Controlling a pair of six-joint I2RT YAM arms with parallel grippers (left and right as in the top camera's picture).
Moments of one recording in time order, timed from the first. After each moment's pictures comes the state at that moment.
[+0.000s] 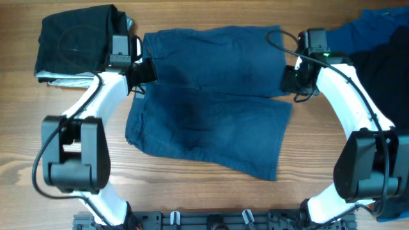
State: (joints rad) left arm -0.09 1.88 1.22 -0.34 0.06 -0.31; right arm 0.04 1.78 1.33 -0.83 0.04 0.27
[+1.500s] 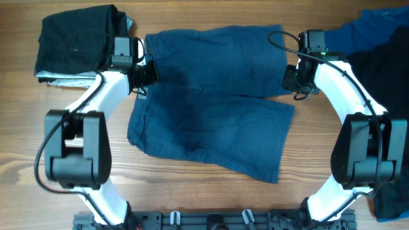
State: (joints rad) left arm -0.08 1.90 1.22 -0.34 0.16 -0.29; right arm 0.02 1.88 1.33 -0.76 0.09 0.27
